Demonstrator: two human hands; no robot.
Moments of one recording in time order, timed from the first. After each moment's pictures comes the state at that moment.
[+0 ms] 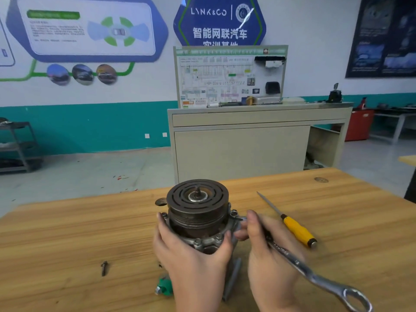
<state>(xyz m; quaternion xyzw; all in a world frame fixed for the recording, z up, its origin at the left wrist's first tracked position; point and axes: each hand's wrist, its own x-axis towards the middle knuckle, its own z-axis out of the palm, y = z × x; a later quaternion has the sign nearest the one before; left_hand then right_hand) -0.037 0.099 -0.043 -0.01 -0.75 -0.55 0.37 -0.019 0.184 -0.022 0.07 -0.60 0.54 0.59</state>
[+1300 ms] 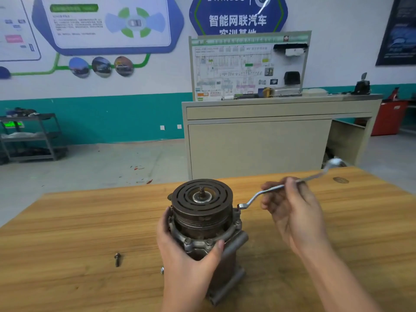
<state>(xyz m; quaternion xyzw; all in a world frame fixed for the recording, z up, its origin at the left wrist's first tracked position) -0.045 0.065 -0.042 -0.09 -0.70 -0.65 0.27 -0.062 0.245 0.015 0.12 -0.42 0.87 0.22</state>
